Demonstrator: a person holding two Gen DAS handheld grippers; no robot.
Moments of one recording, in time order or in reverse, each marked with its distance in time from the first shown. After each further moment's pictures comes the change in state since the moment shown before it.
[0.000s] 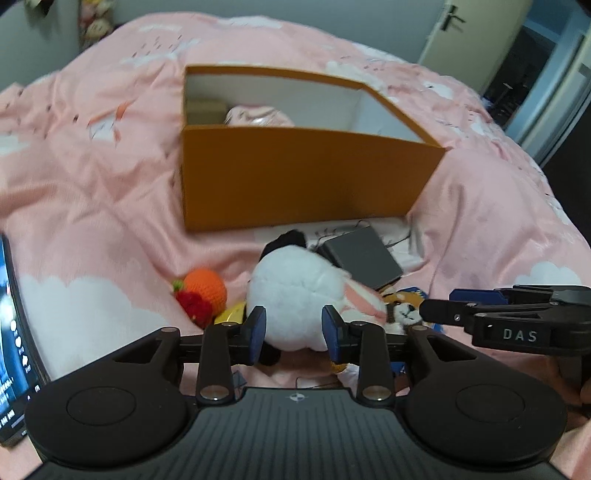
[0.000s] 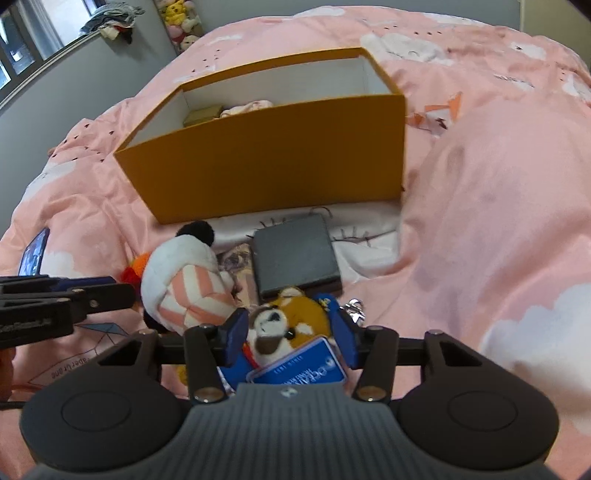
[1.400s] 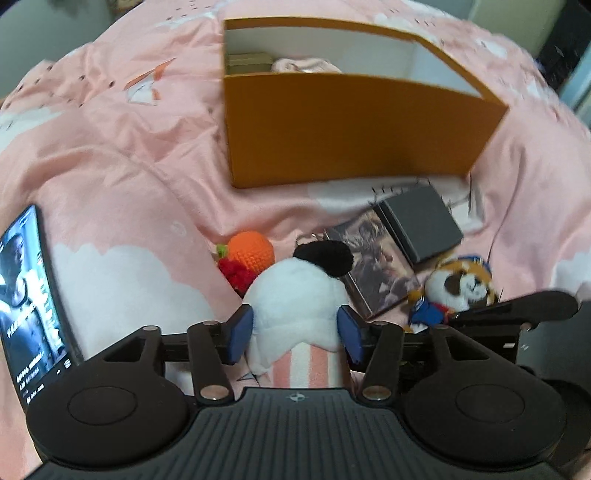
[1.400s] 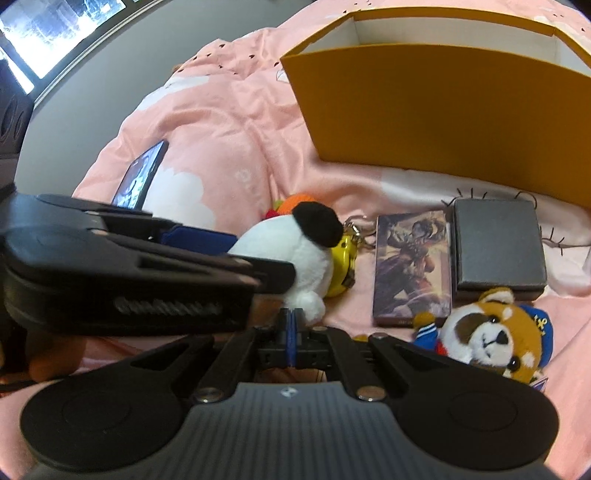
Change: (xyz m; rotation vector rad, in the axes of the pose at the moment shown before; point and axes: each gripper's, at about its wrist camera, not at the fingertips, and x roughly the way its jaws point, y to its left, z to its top) left arm 0.019 -0.004 -0.003 0.014 0.157 0.192; right arm 0.054 0.075 -0.005 -0.225 0.167 0.362
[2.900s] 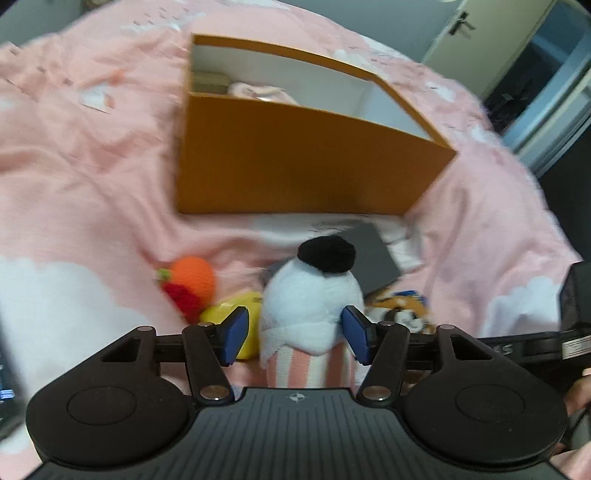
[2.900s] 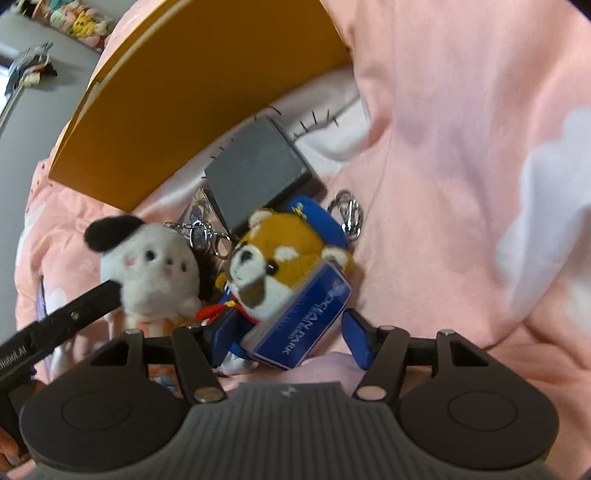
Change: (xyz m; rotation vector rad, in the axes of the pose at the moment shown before) left arm 0.000 0.016 0.006 -0.074 -0.121 -0.224; right arm -0.044 -0.107 -0.050 0.699 -0.004 -0.167
